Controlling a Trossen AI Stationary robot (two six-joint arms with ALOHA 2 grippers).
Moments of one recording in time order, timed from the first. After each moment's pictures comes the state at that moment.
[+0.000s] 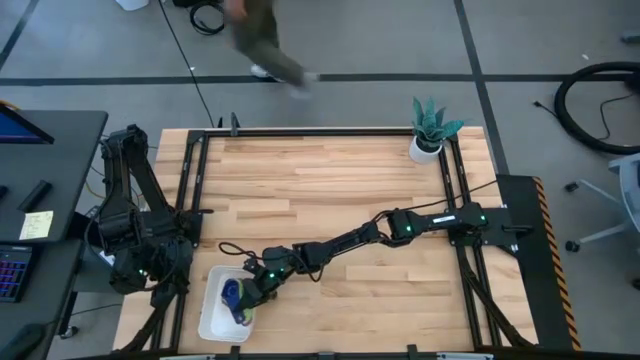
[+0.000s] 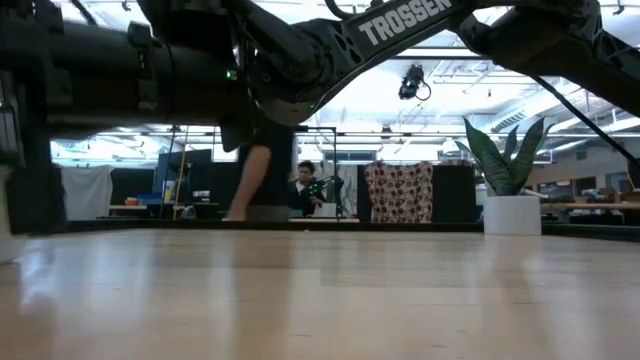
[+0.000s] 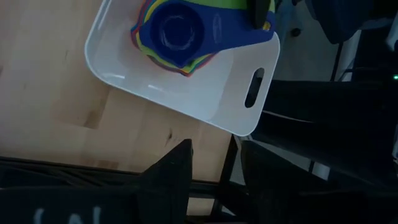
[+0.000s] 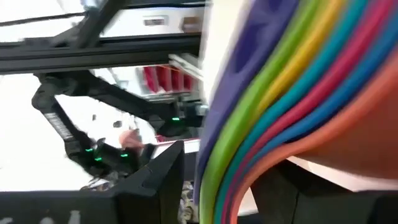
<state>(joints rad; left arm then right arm) -1.30 0.83 0.83 -0.94 -0.30 -1.60 0.23 2.76 2.22 0.41 -0.49 1.55</state>
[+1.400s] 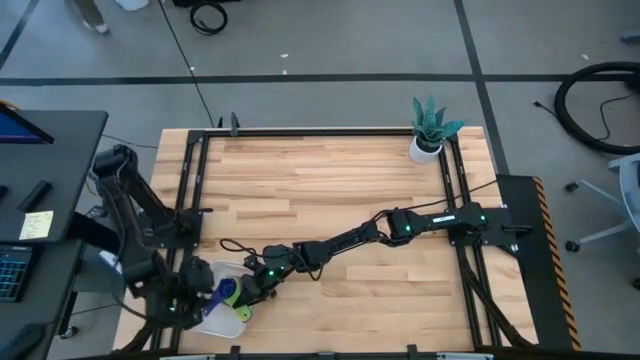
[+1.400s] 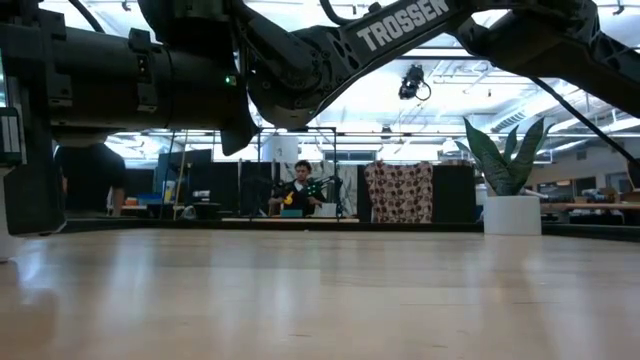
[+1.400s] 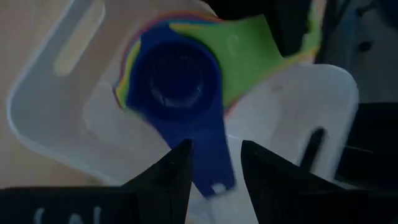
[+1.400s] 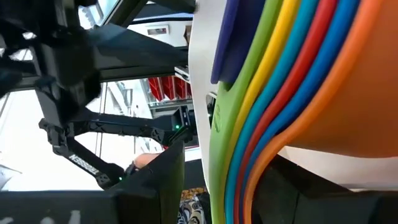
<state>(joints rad) -1.21 1.21 0.83 -0.78 -0.39 -1.49 0.21 2.76 2.22 0.43 -0.47 1.59</state>
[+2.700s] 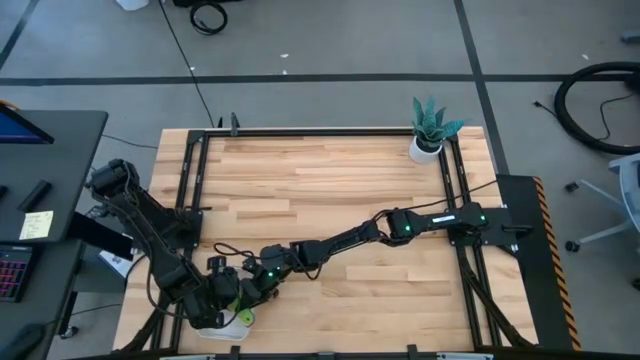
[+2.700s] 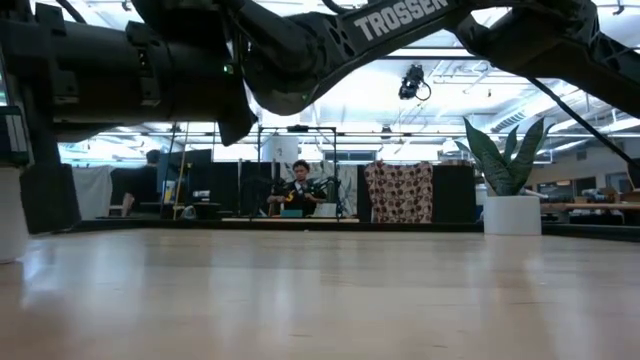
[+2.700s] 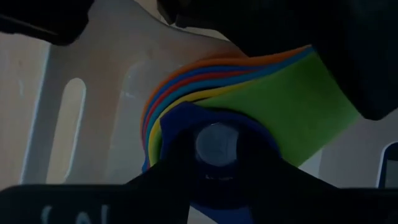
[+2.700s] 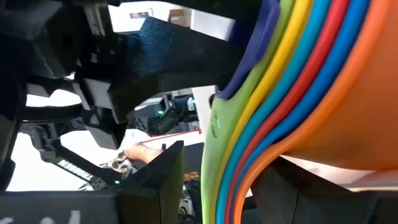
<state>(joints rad) -0.98 1.40 0.83 -0.66 -0.28 -1.03 0.21 2.76 2.27 0.32 -0.53 1.54</state>
